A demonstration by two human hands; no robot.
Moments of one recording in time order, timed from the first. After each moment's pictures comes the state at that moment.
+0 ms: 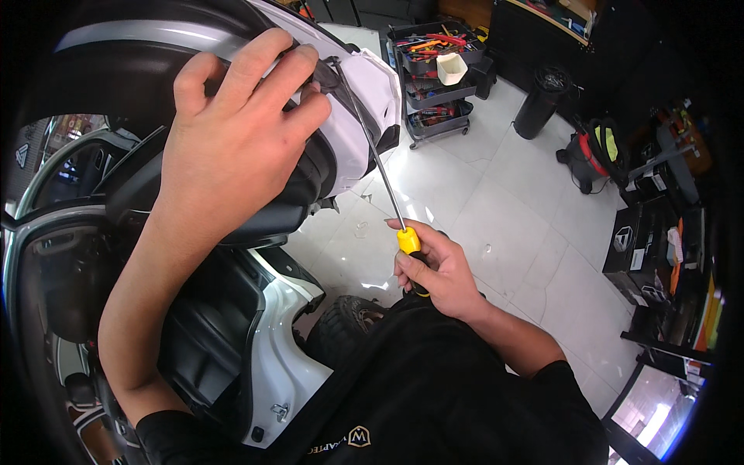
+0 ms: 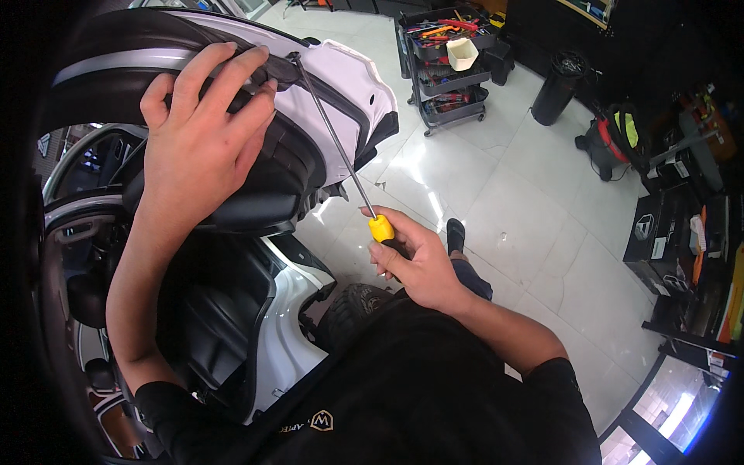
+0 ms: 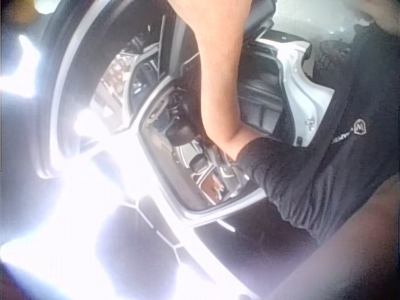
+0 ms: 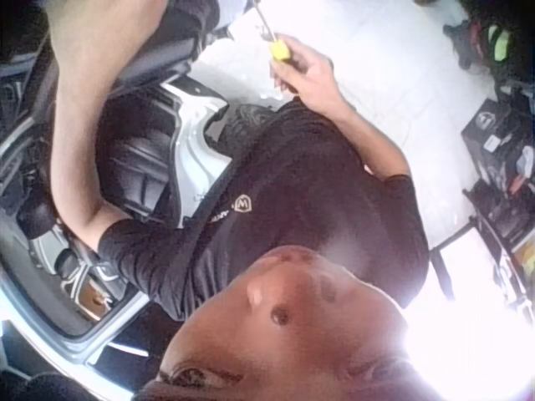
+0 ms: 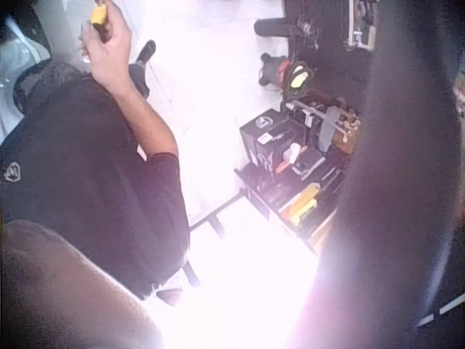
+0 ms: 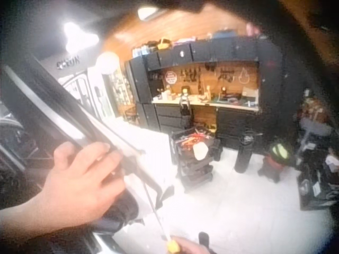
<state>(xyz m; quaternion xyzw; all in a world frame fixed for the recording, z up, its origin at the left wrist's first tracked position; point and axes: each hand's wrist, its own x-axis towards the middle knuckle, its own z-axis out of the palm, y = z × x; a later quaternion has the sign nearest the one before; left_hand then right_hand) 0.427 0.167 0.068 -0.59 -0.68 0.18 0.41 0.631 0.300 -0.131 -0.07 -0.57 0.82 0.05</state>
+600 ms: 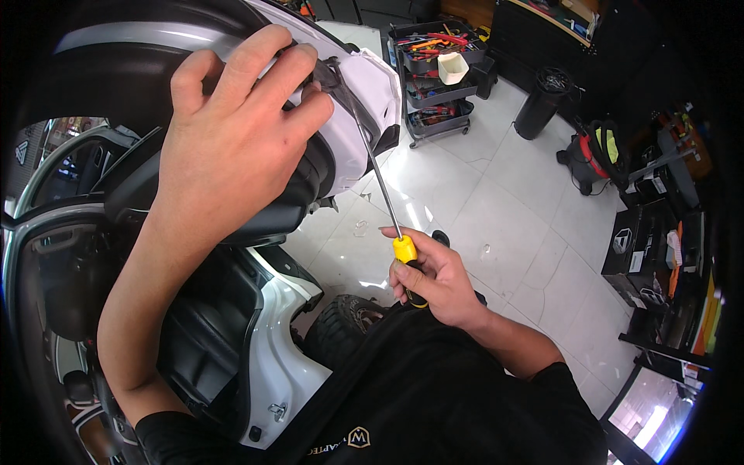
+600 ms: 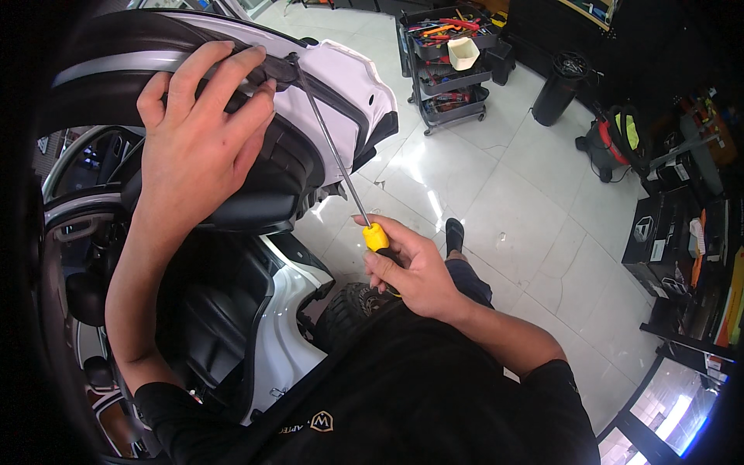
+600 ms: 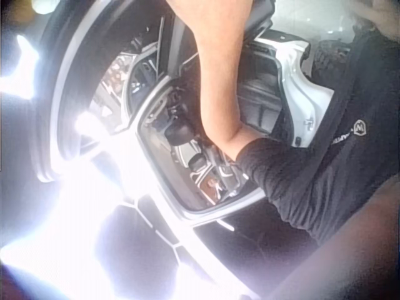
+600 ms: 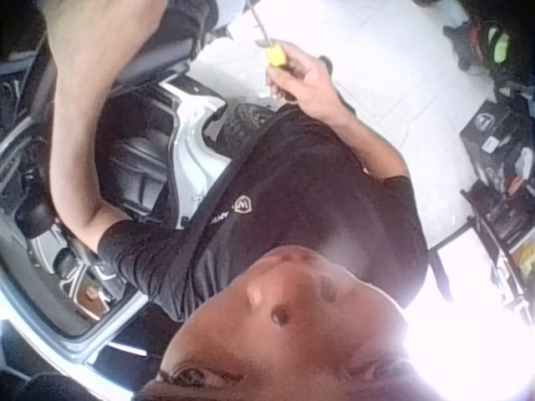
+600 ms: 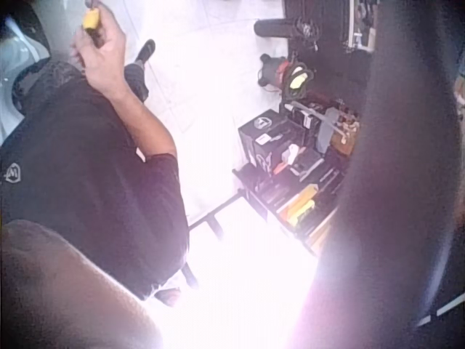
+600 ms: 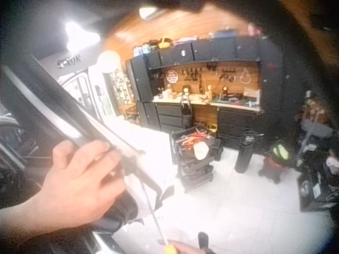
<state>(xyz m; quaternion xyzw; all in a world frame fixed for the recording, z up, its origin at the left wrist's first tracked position) 0.427 0.172 0.068 -0.59 -0.68 0.17 0.39 0.634 0.300 -0.130 -0.05 -0.55 0.83 0.03</state>
